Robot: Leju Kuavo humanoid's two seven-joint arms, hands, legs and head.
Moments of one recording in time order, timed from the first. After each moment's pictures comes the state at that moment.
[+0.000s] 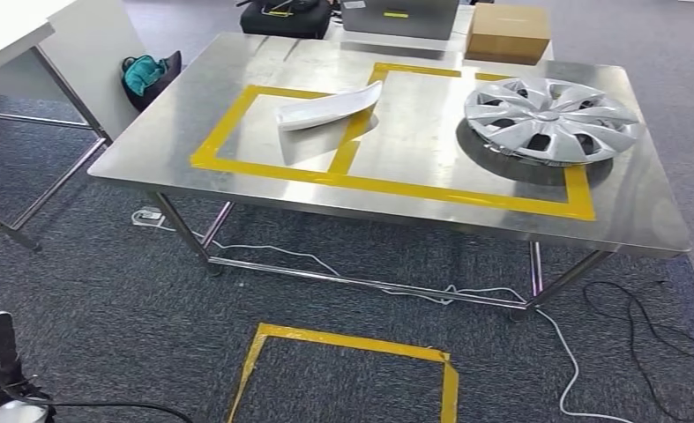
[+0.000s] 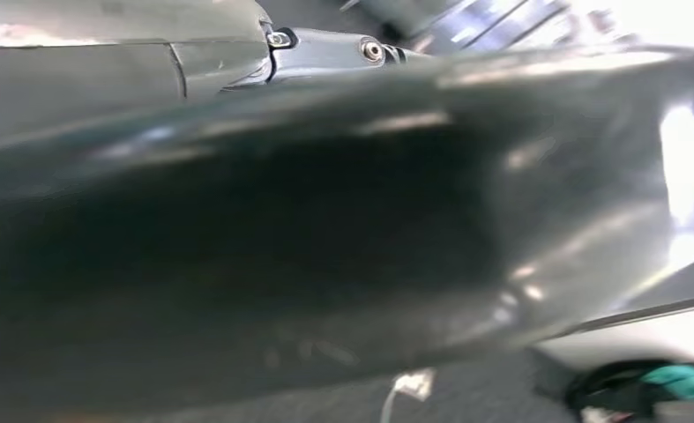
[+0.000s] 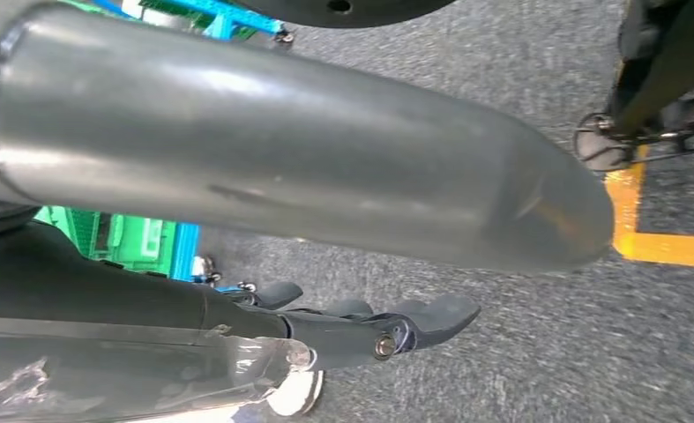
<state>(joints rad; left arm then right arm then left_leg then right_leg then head) 0.06 -0.22 0.44 -1.17 -0.29 0.54 -0.65 -0.05 0.20 -1.01 -0.24 0.92 -0.04 0.21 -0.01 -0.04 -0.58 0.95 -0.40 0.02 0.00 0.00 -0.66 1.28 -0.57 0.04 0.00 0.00</state>
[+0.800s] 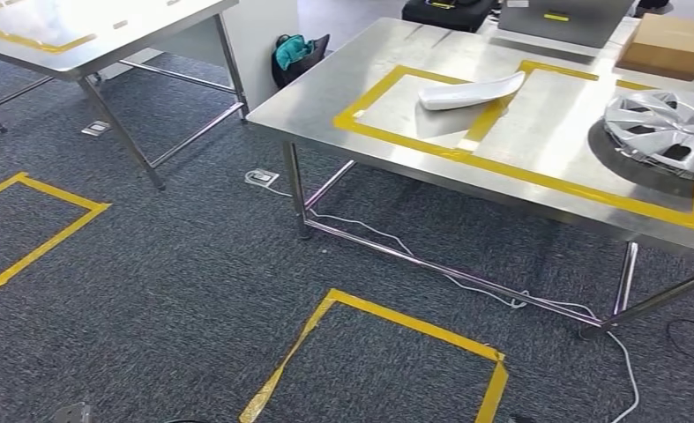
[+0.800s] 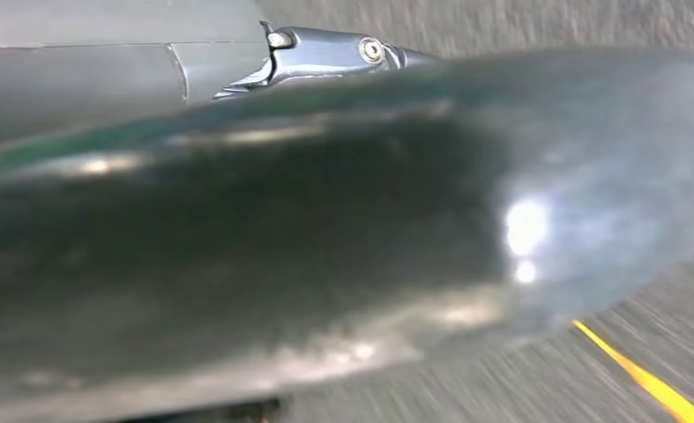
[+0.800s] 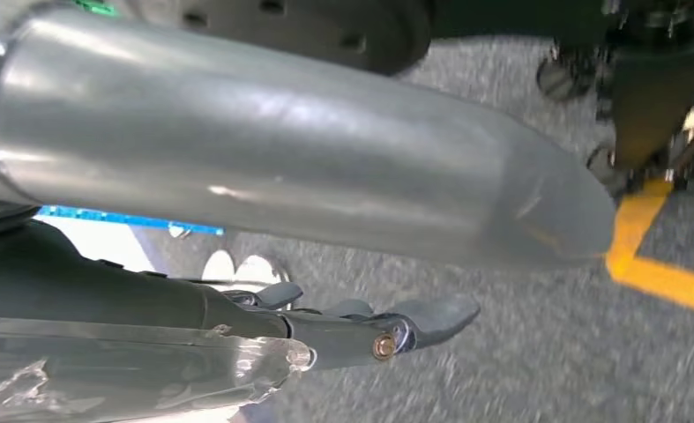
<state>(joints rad) 0.02 -0.15 0.80 -0.30 -0.24 0.07 -0.48 -0.08 0.20 -1.06 -0.25 0.90 0.01 0.21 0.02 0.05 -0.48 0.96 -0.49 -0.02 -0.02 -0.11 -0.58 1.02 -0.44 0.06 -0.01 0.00</state>
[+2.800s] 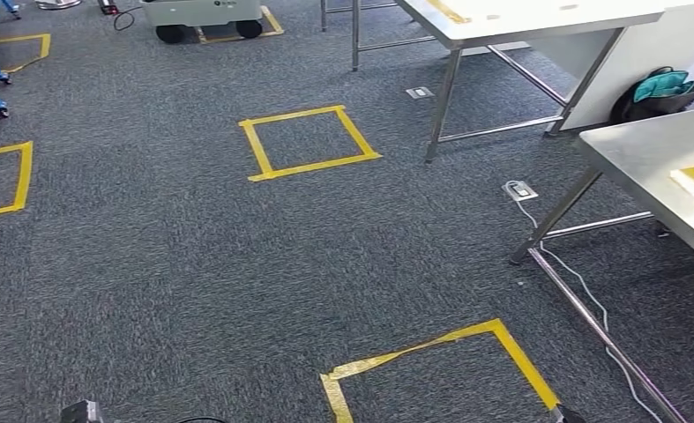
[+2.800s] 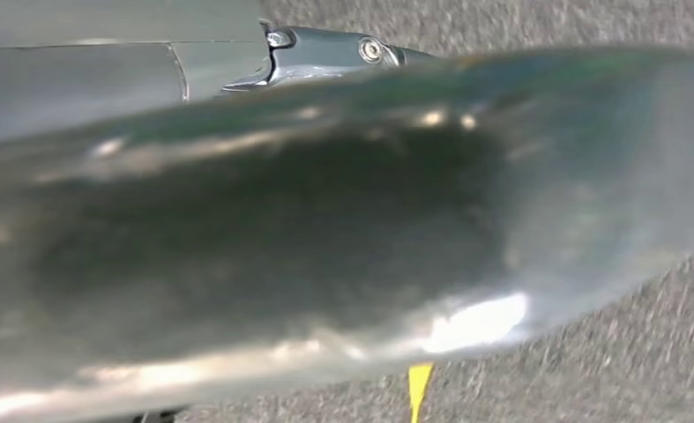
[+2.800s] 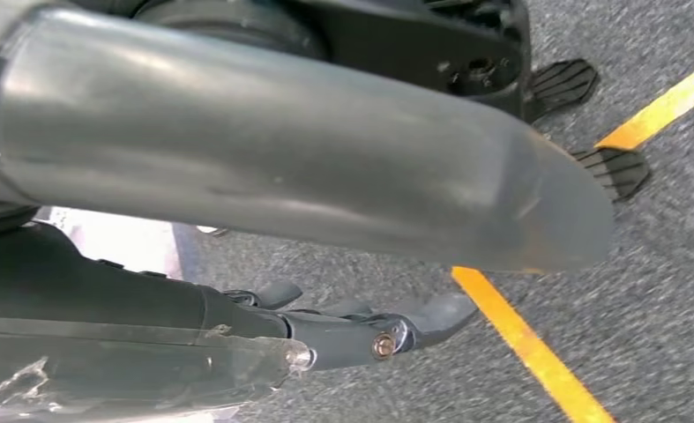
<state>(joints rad) -0.04 -0.23 1.00 -0.30 -0.35 0.02 -0.60 -0.08 0.18 -1.10 -0.38 0.61 0.08 0.26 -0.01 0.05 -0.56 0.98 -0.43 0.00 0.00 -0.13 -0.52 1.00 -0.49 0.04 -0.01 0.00</state>
